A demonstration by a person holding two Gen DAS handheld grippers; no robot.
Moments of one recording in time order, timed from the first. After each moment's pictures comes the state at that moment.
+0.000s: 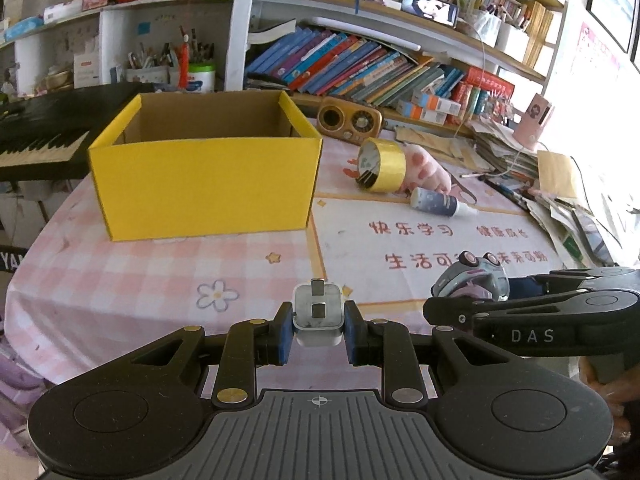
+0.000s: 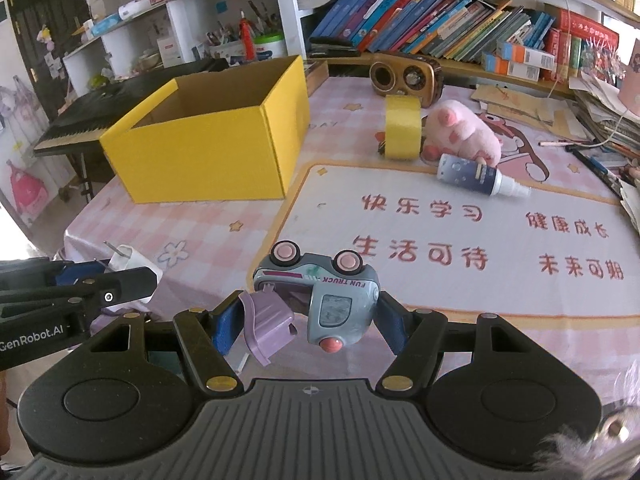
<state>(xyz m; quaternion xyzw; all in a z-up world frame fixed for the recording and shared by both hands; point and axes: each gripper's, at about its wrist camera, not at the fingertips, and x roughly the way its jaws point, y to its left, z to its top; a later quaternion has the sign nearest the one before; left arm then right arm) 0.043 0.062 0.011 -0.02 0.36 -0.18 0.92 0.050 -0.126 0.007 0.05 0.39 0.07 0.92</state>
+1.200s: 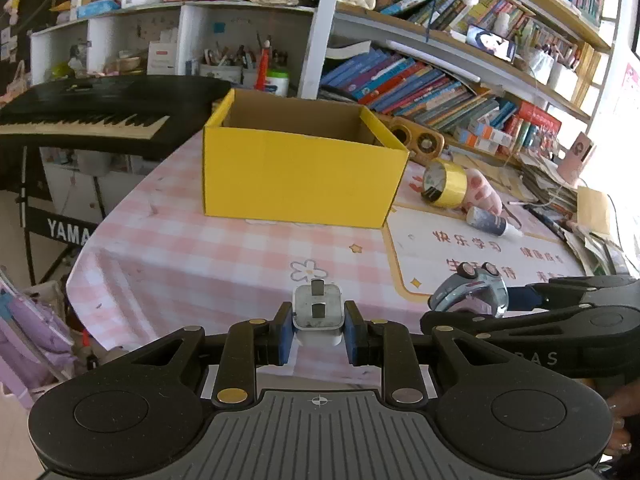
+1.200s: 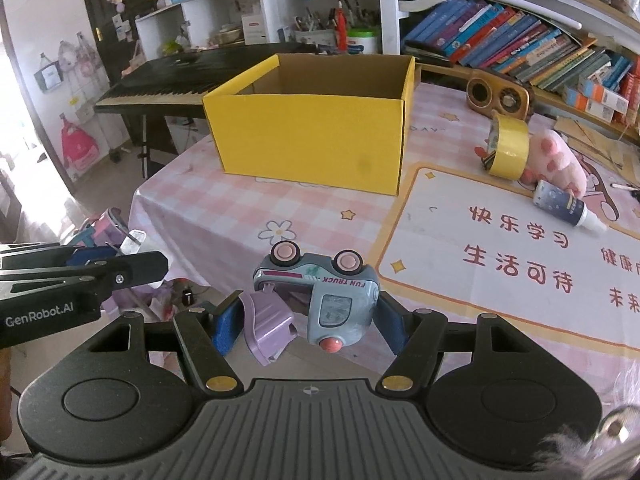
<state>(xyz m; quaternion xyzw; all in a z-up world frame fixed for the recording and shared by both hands) 0.008 0.129 0.012 -0.06 0.34 -0.11 0.93 0.037 -0.049 0.010 0.00 0.39 0.16 0.91</state>
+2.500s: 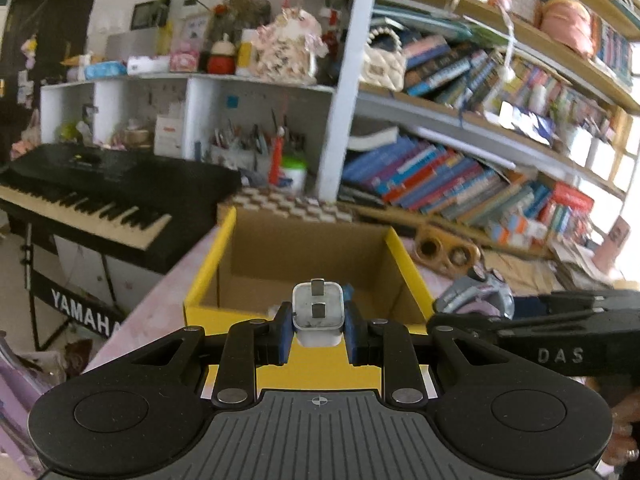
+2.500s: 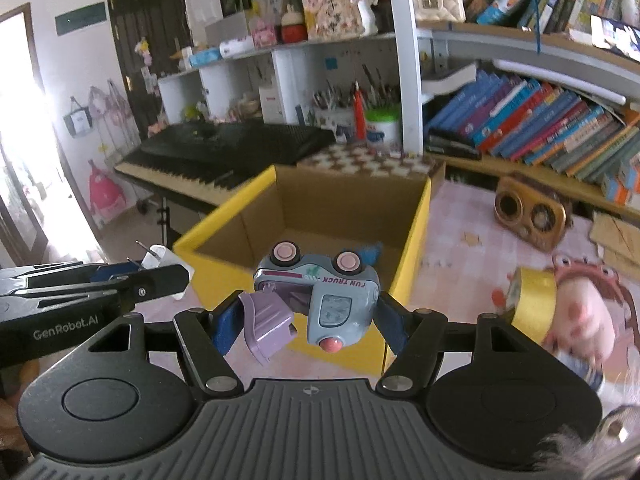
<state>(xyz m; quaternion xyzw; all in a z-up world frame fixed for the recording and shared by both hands) 0.135 0.116 0.069 -0.07 0.24 -0.06 0.97 0.177 -0.077 0.077 0.01 0.30 0.22 0.93</state>
